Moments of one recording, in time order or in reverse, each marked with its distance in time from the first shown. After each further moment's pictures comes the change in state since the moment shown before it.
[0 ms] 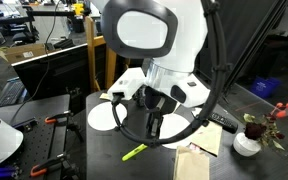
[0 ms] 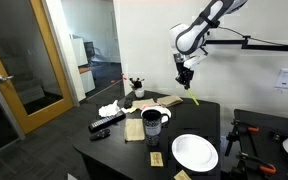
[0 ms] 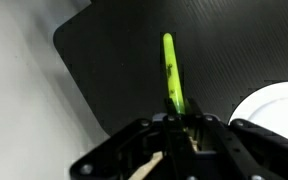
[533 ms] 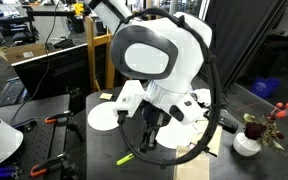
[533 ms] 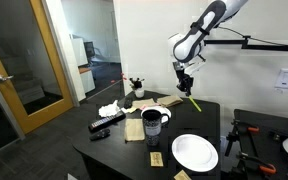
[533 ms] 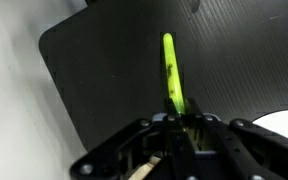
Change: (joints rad) arm 0.001 0.093 0.001 0.019 0.042 -0.001 -0.098
